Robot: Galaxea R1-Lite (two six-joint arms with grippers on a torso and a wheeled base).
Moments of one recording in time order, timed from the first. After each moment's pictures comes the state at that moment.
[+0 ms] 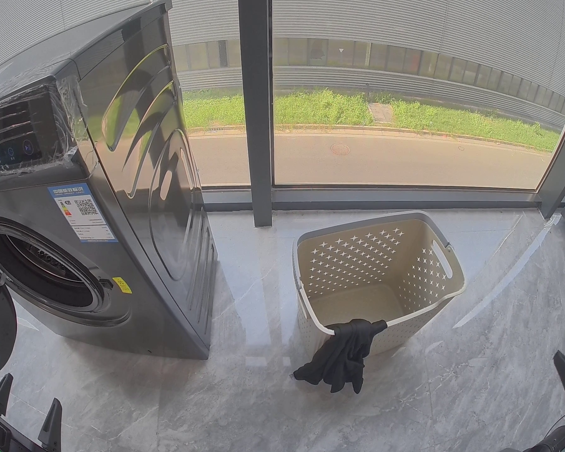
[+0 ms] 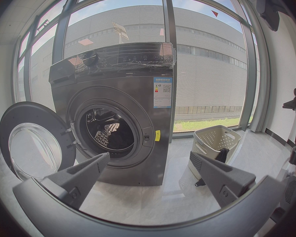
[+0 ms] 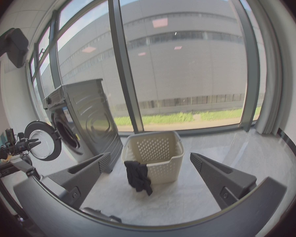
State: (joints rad) left arm 0.00 0.02 -0.02 0.00 0.01 0.01; right arm 0.00 0.29 -0.27 0.03 0.21 0.07
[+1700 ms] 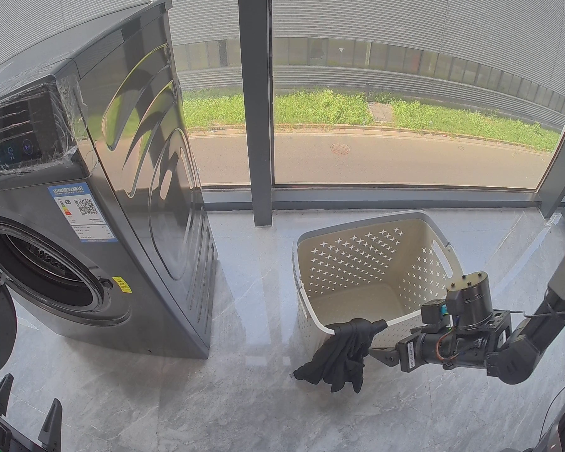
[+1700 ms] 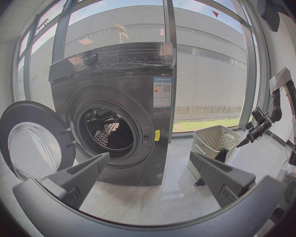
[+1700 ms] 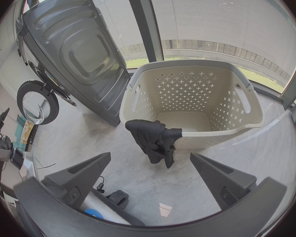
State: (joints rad) left arm 0.00 0.02 -0.02 0.00 0.00 0.01; right arm 0.48 1.93 -0.43 -0.82 0.02 0.13
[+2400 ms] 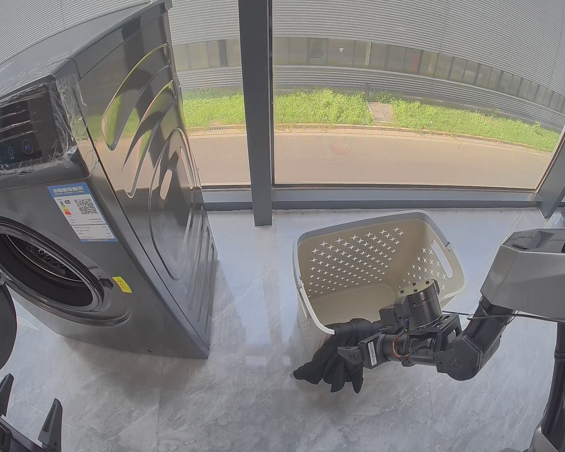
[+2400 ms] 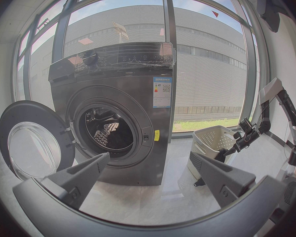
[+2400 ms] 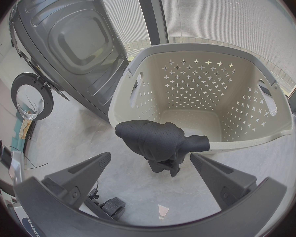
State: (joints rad) left arm 0.00 0.02 -0.02 0.00 0.00 0.01; right arm 0.52 2.23 -0.66 -0.86 0.01 0.12
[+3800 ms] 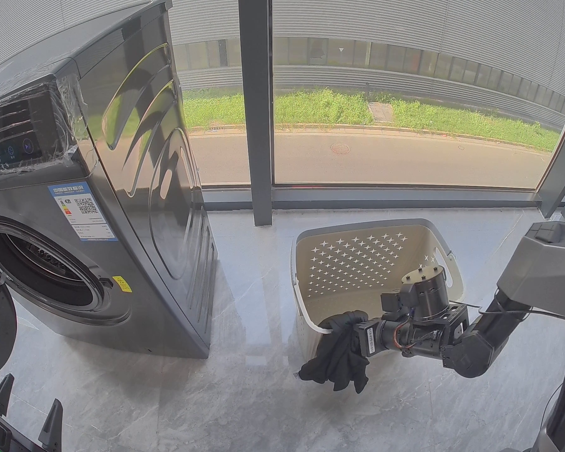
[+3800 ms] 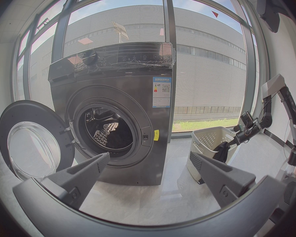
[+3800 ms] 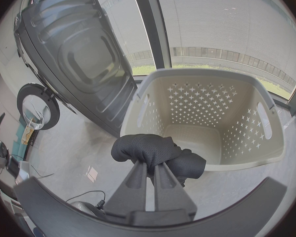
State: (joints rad) left arm 0.00 0.02 -0.02 0.00 0.00 0.00; right arm 0.55 2.14 -0.66 -0.88 0.00 0.15
